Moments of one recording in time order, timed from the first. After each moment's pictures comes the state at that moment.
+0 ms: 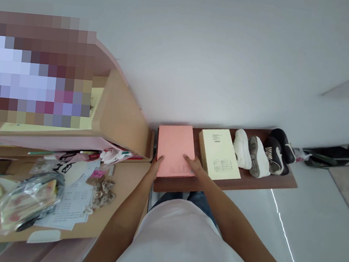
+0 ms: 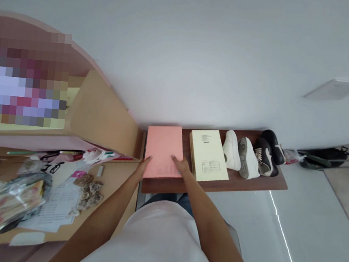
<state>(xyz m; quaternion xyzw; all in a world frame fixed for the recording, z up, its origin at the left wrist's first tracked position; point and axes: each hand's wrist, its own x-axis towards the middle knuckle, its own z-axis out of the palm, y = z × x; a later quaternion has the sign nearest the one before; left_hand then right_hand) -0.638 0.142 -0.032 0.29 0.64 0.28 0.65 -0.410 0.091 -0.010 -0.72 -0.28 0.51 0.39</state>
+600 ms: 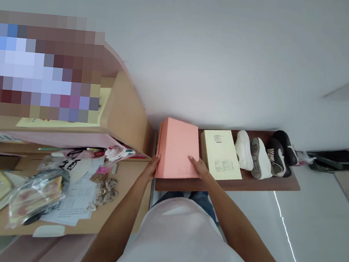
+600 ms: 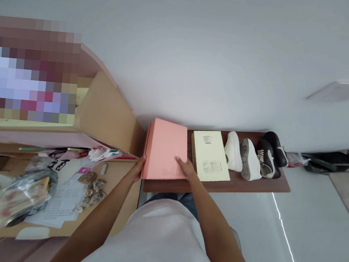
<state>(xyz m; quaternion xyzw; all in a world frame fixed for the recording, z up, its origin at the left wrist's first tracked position) -0.657 0.132 0.025 0.25 0.52 0.32 0.75 -0.401 0.075 0.014 -0.63 -0.25 0.59 0.44</state>
